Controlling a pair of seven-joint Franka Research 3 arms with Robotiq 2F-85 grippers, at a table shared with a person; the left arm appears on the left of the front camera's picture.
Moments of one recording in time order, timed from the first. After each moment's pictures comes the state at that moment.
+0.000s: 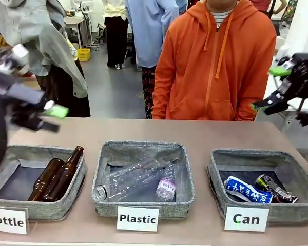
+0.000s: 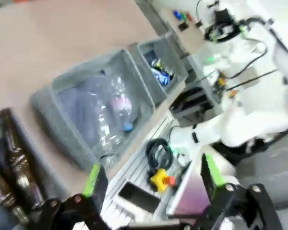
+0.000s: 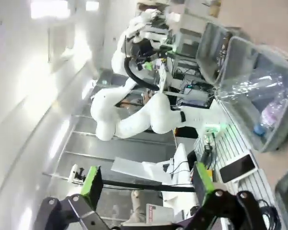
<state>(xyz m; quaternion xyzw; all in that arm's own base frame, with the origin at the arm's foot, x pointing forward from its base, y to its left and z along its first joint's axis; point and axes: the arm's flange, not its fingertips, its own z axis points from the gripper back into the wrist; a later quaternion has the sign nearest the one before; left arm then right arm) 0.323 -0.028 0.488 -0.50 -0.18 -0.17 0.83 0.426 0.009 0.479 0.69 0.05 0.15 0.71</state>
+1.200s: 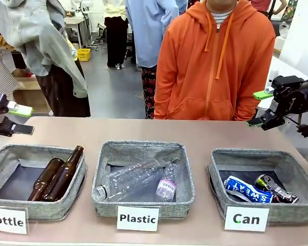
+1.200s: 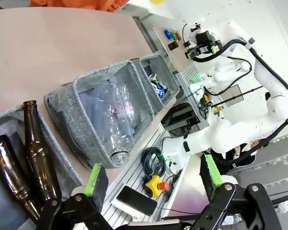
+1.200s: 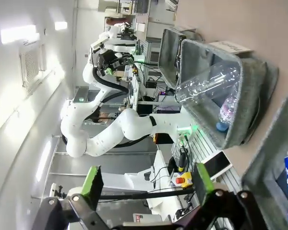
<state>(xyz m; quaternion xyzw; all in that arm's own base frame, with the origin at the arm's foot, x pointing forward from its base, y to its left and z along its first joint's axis) 0.327 0.016 0.471 -0.54 -0.20 -0.15 0.81 0.437 -0.005 0.448 0.64 0.04 0.11 0.76</state>
